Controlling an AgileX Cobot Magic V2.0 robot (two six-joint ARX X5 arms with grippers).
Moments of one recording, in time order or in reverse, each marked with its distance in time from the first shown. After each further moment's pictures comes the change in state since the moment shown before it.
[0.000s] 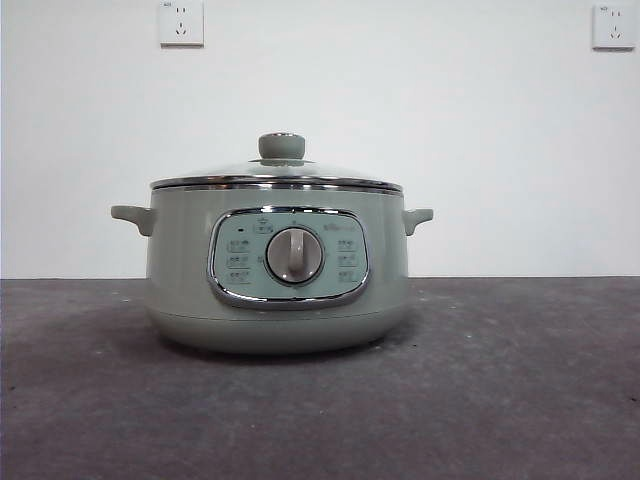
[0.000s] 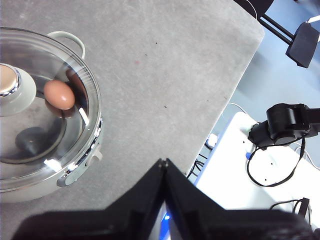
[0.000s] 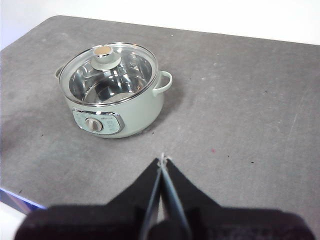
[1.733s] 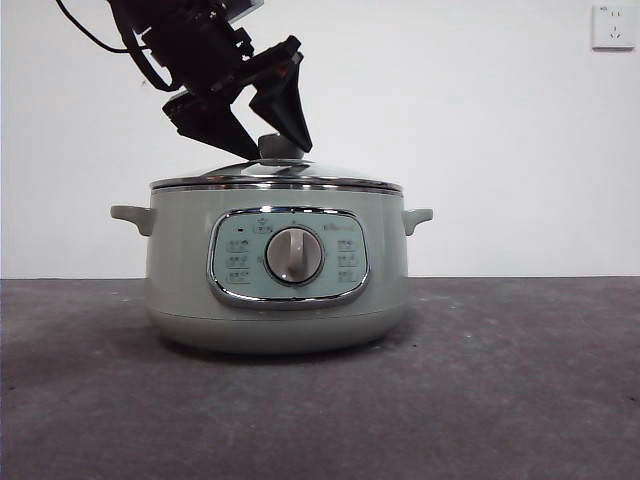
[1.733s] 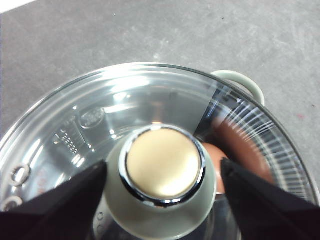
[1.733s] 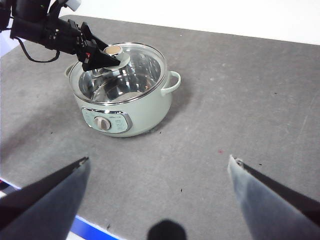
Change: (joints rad) left arm 0.093 0.250 -0.508 0.969 -0.279 0.020; right arm 0.000 0.000 0.004 0.000 -0.034 -0.007
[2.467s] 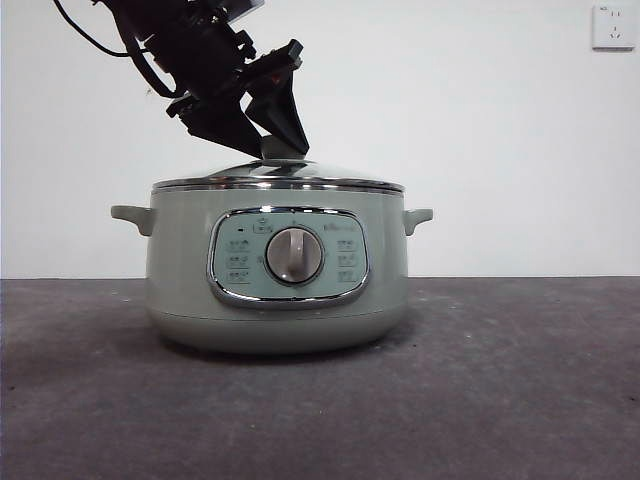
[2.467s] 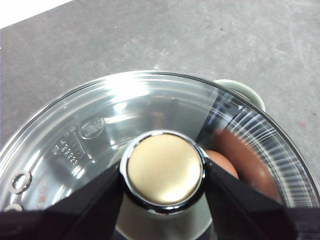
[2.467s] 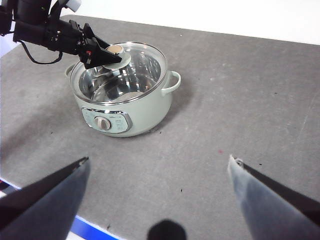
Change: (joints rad) left arm 0.000 0.000 -0.046 0.095 0.004 0.004; right arm 0.000 0.000 0.000 0.000 0.000 0.000
